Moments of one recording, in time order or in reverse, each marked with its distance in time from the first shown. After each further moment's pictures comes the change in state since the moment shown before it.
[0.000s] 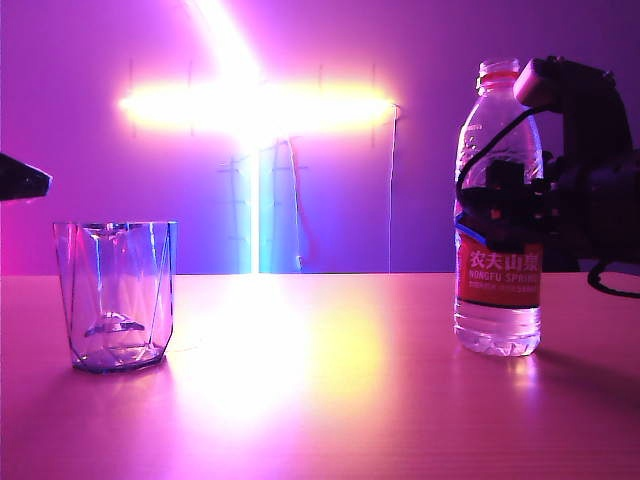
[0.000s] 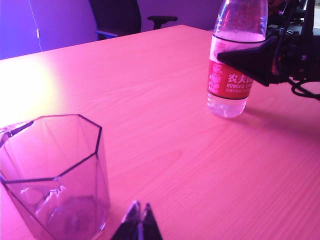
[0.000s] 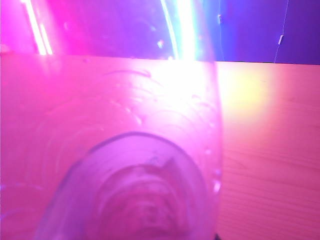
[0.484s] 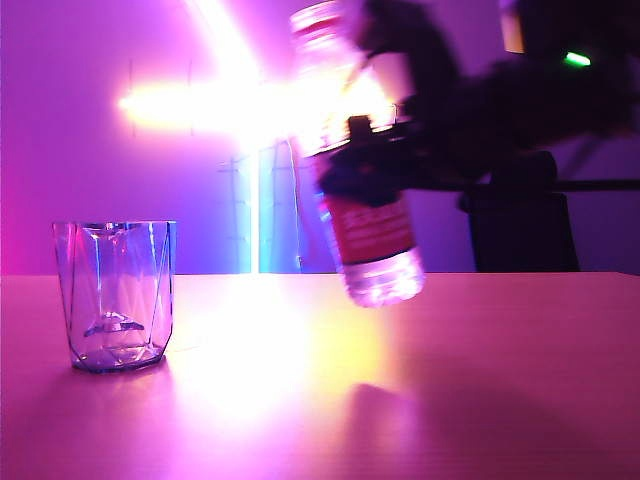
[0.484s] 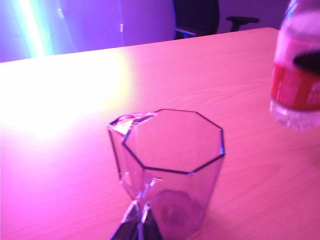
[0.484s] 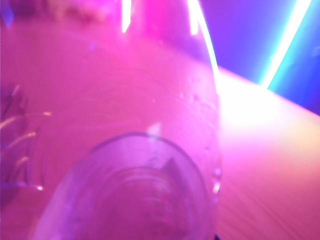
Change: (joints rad) left arm 0.286 -0.008 0.000 -0.002 -0.002 0.000; right arm 0.196 -0.130 0.332 -0.589 -0.132 -0.335
